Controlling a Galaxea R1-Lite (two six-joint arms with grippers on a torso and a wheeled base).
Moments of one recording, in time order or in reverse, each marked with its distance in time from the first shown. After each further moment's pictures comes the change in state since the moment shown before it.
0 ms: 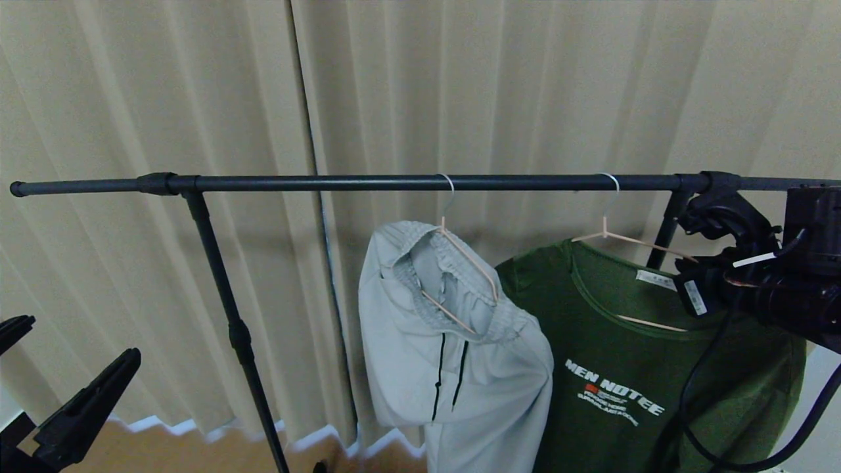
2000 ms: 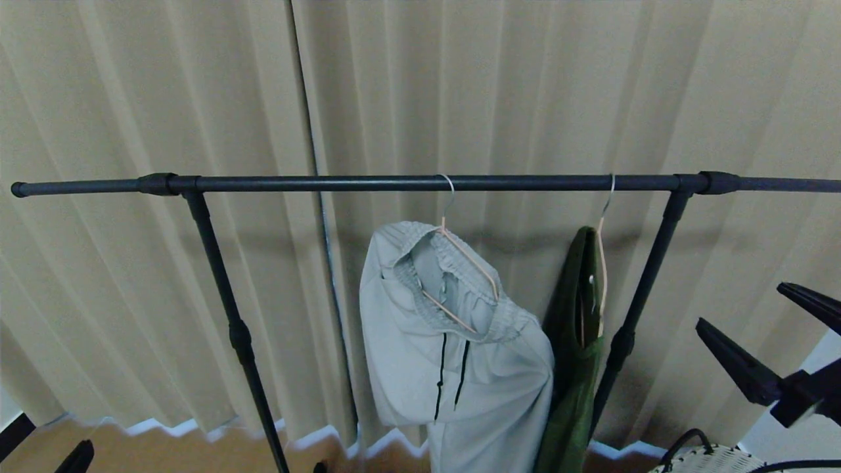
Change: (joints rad) left arm 0.282 -0.284 0.084 0.422 0.001 -0.074; right arm -0.012 -0.375 0.721 -0.797 0.395 0.111
